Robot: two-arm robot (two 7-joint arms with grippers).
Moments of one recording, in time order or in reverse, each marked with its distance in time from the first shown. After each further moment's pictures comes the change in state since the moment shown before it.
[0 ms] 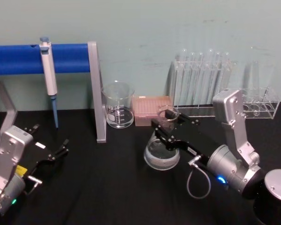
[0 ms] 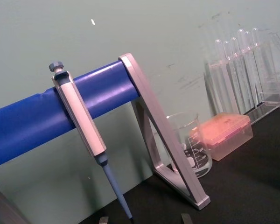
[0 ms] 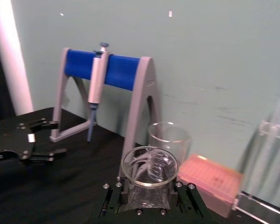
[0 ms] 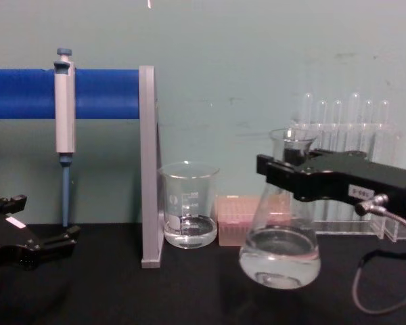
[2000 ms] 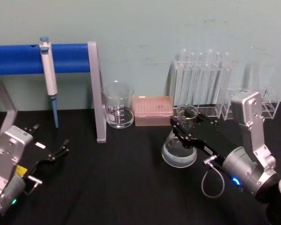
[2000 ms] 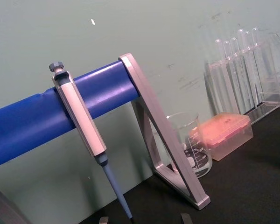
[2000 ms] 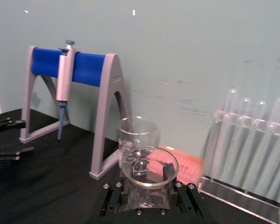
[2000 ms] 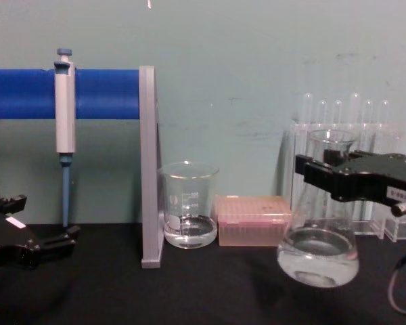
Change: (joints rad) left arm 0.000 0.000 0.000 0.000 0.000 0.000 0.000; right arm -0.052 0.018 0.052 -0.036 -0.001 -0.002 -0.071
